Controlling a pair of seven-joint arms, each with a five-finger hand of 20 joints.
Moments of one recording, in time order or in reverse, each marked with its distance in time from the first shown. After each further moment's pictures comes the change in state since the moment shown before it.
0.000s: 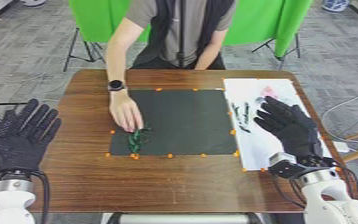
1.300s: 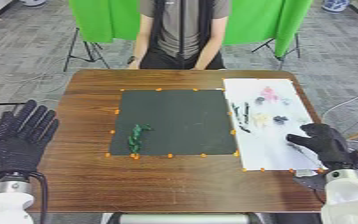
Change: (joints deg) left arm 0.7 -0.1 -0.3 -0.2 -0.2 0.0 0.7; right arm -4.1 11.8 1.3 -2.7 -68.5 10.8 43.4
